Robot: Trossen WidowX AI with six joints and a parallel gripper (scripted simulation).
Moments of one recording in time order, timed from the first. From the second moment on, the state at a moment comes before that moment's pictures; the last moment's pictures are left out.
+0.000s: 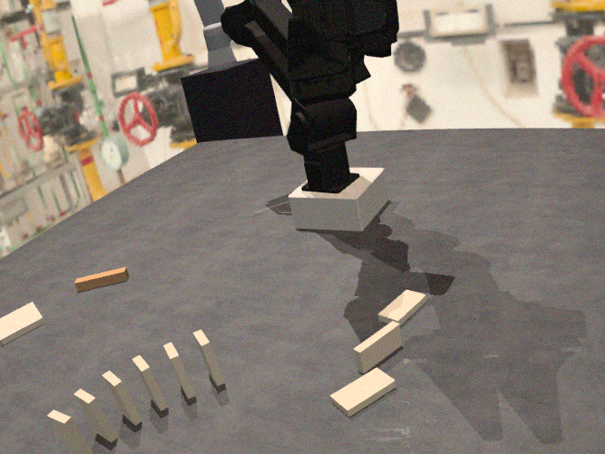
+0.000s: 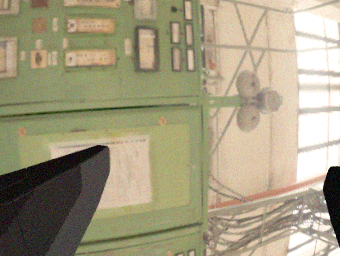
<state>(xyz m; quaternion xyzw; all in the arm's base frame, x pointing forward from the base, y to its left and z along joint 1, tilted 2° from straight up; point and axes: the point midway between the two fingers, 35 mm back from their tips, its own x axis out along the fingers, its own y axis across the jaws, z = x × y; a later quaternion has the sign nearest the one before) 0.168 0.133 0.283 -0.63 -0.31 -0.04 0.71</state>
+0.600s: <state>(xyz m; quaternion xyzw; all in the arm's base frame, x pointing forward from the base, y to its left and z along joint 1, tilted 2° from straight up) 0.261 0.237 0.250 -0.47 -0.08 0.24 0.85</state>
